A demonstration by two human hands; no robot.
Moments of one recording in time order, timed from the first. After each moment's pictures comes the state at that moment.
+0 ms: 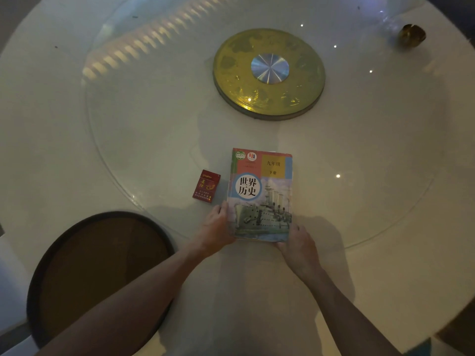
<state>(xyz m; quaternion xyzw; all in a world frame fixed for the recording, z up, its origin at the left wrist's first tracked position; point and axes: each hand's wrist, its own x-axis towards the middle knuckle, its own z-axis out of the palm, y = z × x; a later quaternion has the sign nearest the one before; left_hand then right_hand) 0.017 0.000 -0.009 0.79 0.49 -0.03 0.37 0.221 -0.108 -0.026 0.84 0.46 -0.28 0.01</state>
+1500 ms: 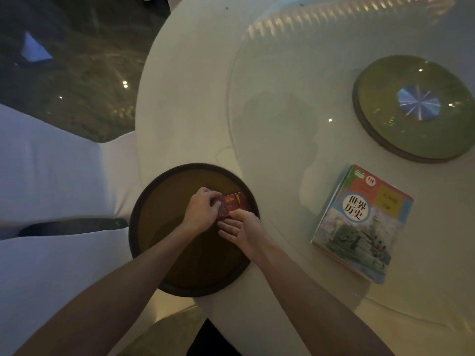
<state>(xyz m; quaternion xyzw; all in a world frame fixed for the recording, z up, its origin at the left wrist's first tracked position) -0.242 -0.029 -0.042 0.54 0.75 0.15 0.37 -0.088 -0.036 -0.021 0.54 0.08 -0.81 -0.21</state>
